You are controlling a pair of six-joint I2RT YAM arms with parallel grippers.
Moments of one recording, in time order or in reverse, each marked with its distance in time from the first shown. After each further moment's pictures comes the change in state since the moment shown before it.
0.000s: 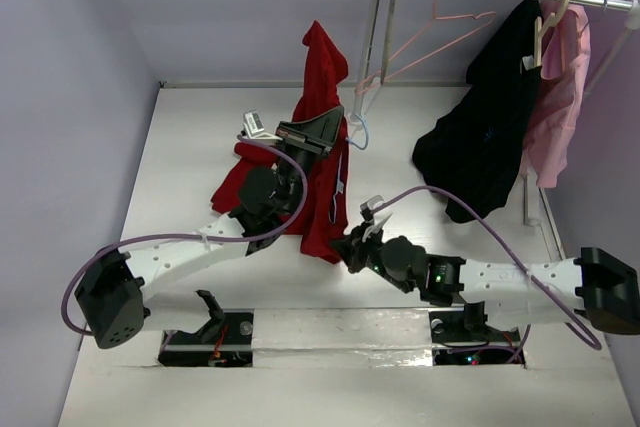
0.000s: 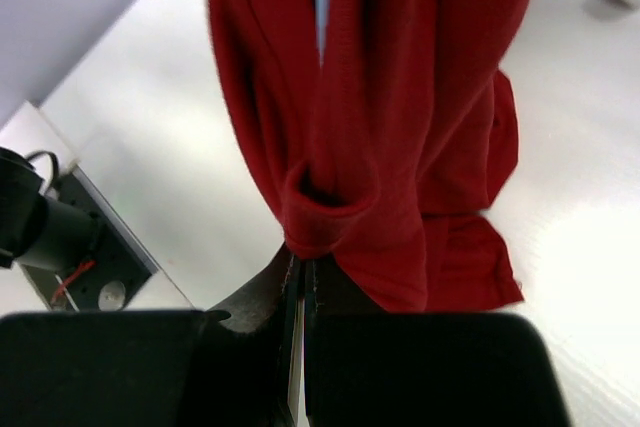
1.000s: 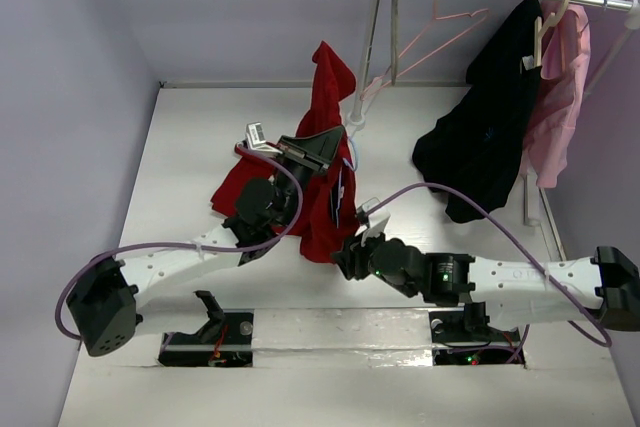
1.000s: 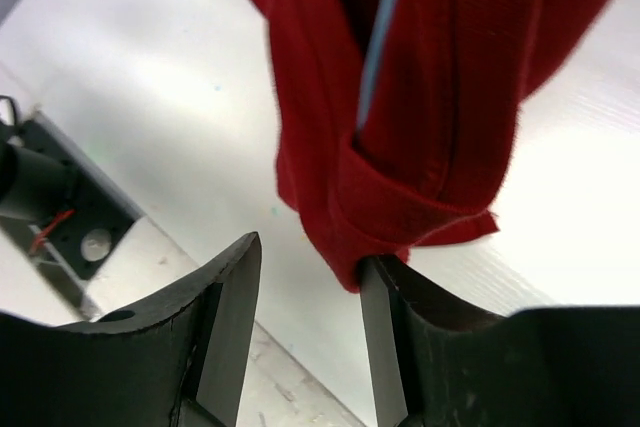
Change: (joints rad) left arm -0.006 -0.047 -0.112 -0.019 0.062 0.005; right arm 0.072 -0.043 0.145 -0.384 0.057 0.068
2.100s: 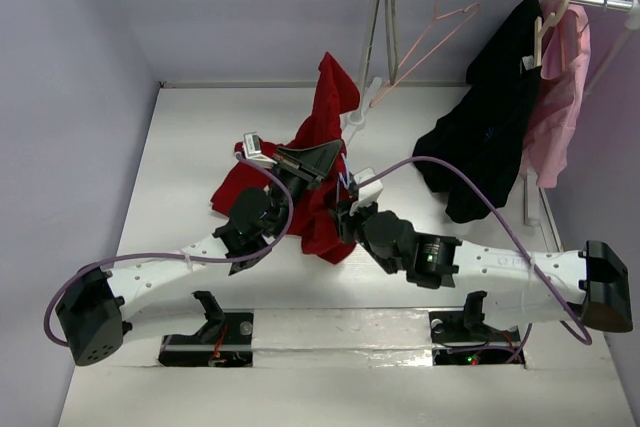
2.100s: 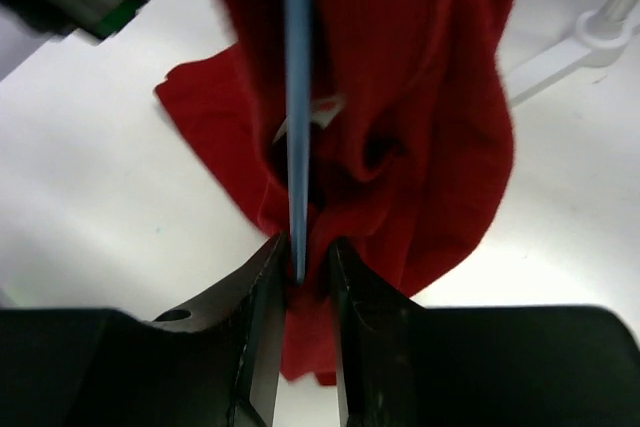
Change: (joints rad) left arm -0.026 -0.102 -0.074 -0.085 0.033 -0.132; right arm -0.103 0.131 0.164 0.146 0.131 -0.272
